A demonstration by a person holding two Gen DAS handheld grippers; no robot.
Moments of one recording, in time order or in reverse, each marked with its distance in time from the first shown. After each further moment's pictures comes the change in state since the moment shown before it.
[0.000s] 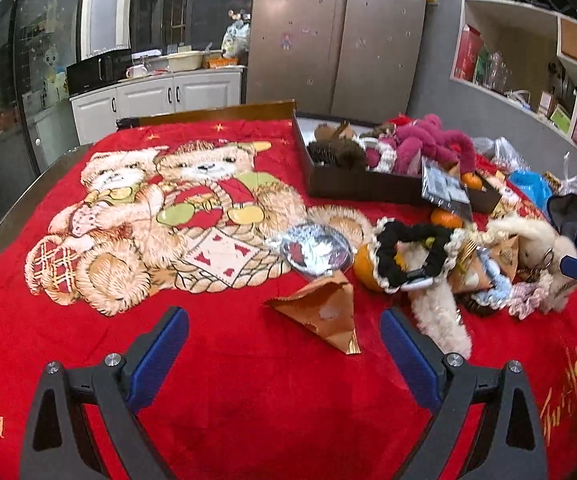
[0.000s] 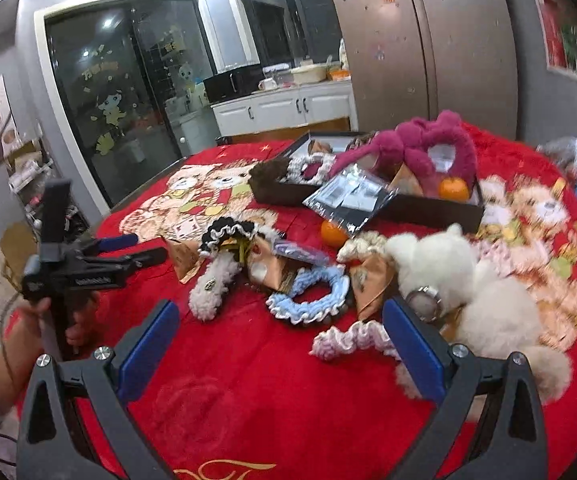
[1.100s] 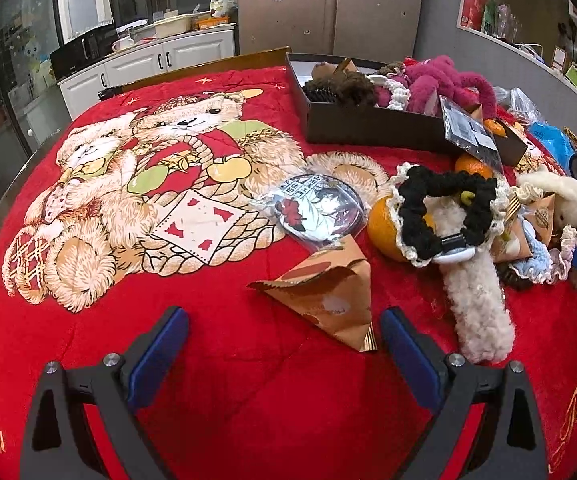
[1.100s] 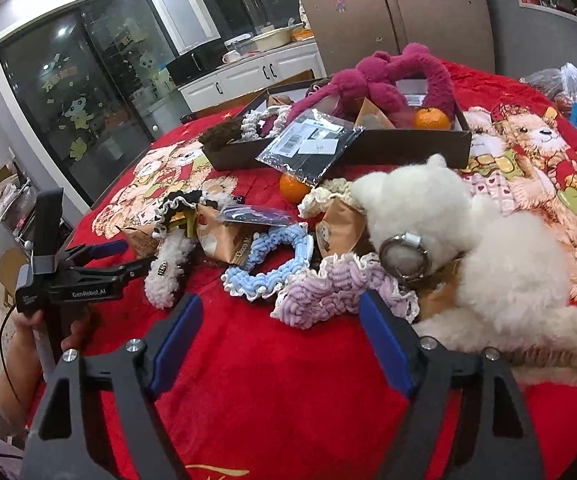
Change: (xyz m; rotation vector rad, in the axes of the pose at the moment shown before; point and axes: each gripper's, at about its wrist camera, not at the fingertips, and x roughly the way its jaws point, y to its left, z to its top) left arm 0.042 -0.008 0.001 0.054 0.171 0.040; right arm 0.034 -0.029 -0.009 0.151 0.108 -0.065
